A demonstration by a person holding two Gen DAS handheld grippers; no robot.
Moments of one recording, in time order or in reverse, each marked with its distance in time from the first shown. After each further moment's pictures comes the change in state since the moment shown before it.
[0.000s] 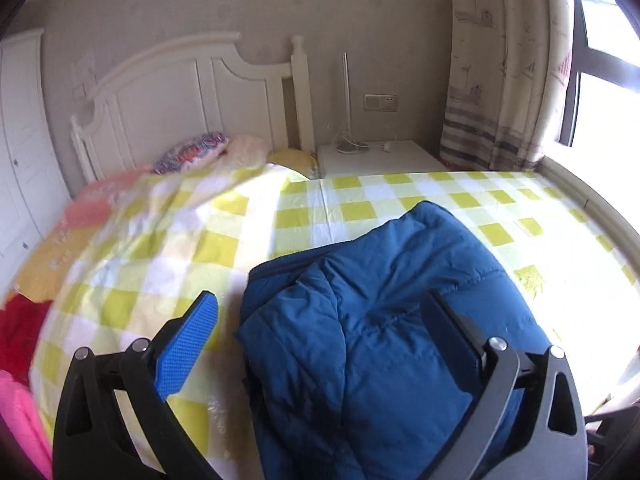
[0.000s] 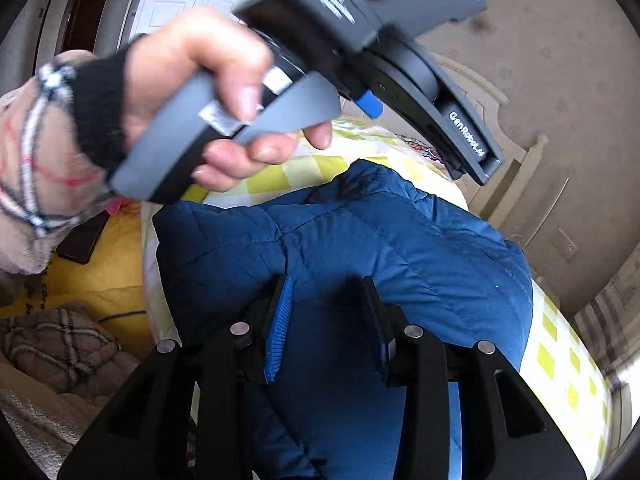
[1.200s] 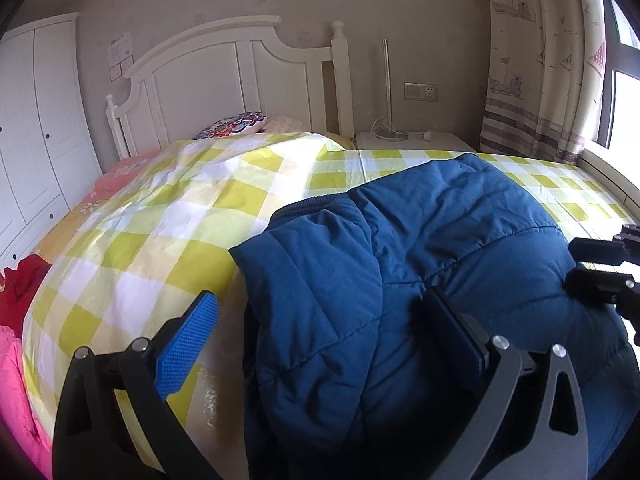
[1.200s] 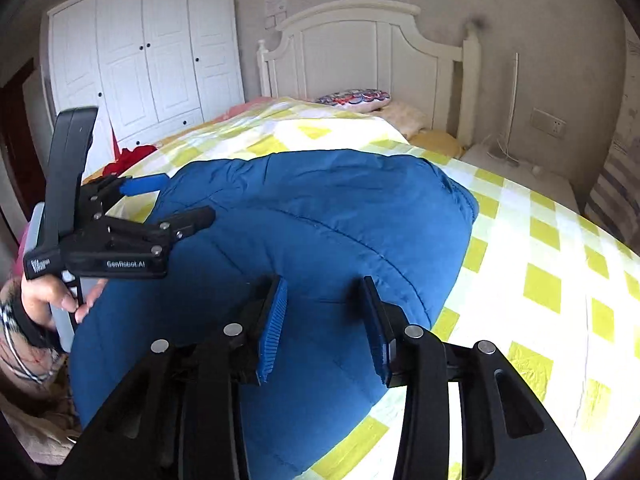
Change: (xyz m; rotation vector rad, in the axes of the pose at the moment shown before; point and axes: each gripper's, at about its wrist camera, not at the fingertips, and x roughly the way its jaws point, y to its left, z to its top) left arm 0.029 0.003 -0.052 -0.094 0.014 0.107; right arm 0.022 -0.176 -0.023 0.447 0.090 0.049
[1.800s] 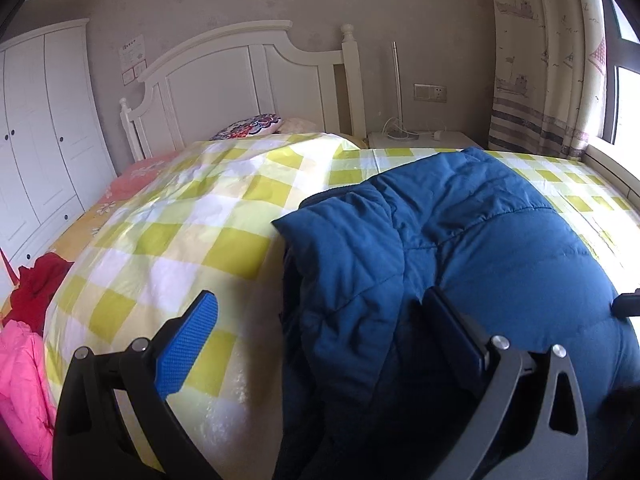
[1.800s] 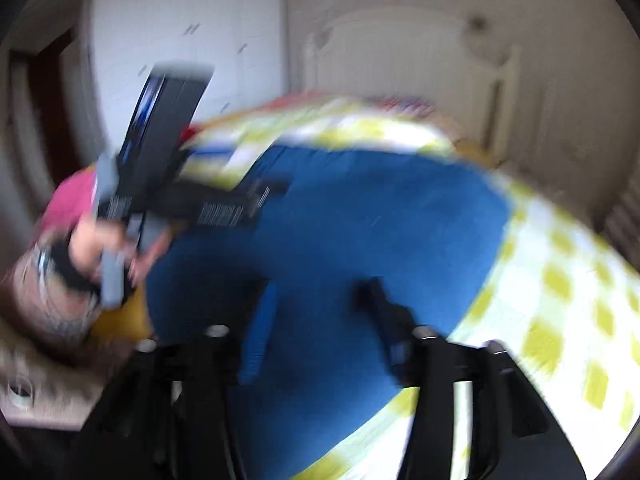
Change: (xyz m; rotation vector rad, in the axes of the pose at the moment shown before) left arm -0.034 0.016 -0.019 -0.006 -0.001 0.036; right arm -0.050 0.059 -0.048 -0.146 0.017 0.103
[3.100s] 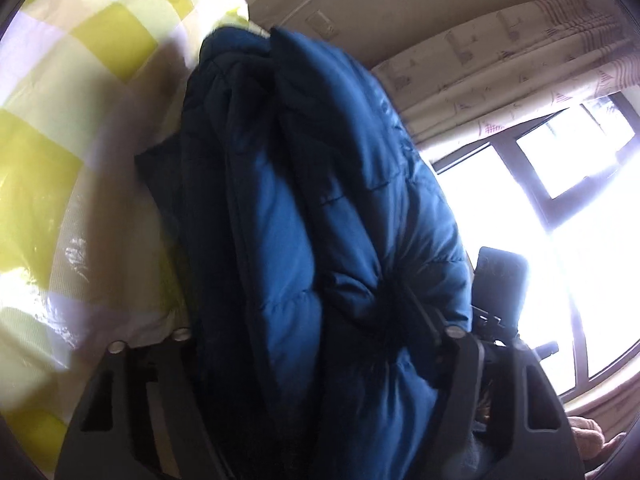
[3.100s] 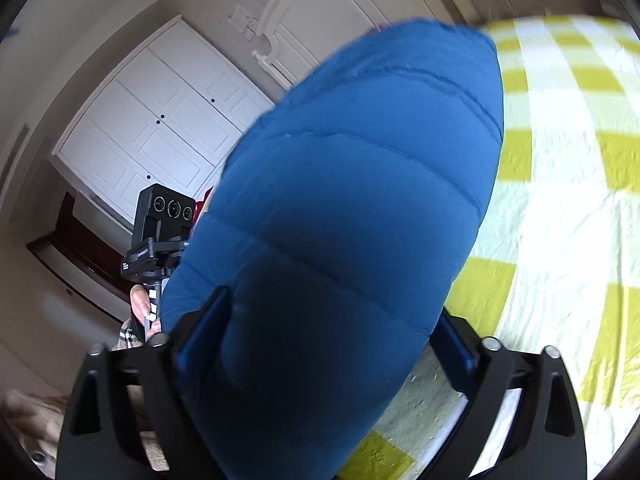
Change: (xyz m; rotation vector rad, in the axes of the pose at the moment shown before) left arm 0.063 0.072 -0.044 -0.421 0.350 -0.923; right arm 0.042 -0.074 -0.050 0.586 -0.010 0.316
